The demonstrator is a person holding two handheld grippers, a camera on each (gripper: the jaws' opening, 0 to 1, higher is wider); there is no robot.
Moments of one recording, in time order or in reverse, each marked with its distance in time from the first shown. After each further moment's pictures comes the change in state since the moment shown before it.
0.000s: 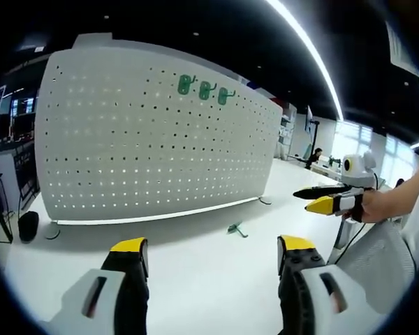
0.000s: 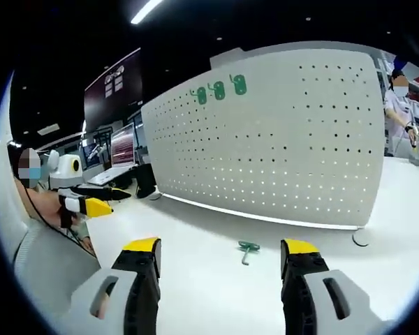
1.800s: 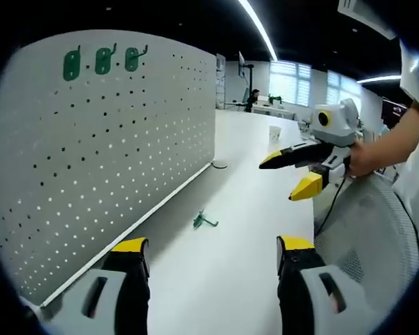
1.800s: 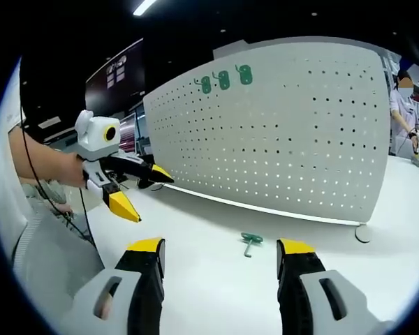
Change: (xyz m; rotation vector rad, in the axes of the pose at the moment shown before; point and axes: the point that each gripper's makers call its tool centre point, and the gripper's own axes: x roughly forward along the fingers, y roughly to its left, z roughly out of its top) left arm 0.079 -0.046 0.000 0.346 0.308 -0.364; right arm 0.003 0.007 -0.009 -0.019 0.056 0.012
